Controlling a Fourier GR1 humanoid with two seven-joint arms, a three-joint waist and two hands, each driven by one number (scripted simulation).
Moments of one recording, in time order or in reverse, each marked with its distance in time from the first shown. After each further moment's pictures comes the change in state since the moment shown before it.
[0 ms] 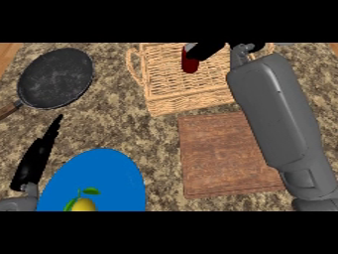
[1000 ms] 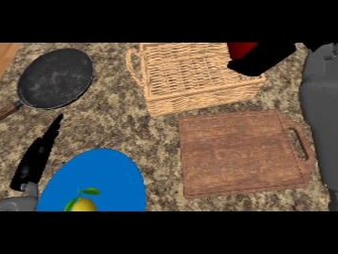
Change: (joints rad) left arm 0.000 0.008 -0.014 -0.009 0.016 0.004 0.017; right arm 0.084 -0.176 0.018 -0.442 -0.182 0.424 0.135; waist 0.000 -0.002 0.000
